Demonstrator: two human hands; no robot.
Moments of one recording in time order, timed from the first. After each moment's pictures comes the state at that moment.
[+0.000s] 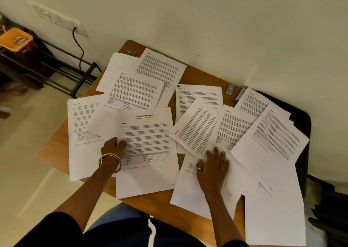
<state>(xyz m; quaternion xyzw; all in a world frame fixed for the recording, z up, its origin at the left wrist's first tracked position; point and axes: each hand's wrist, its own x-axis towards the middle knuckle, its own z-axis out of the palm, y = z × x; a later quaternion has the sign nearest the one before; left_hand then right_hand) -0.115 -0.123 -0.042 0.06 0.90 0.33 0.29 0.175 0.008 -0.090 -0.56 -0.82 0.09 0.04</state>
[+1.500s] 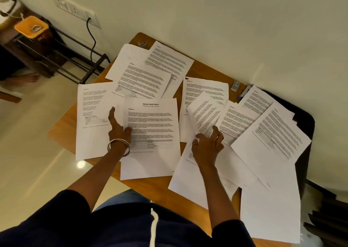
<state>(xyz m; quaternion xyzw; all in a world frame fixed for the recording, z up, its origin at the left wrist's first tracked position) -0.096 -0.122 -0.034 0.06 0.87 0.43 0.23 0.121 0.024 -0.037 -0.55 -0.81 0.16 0.09</state>
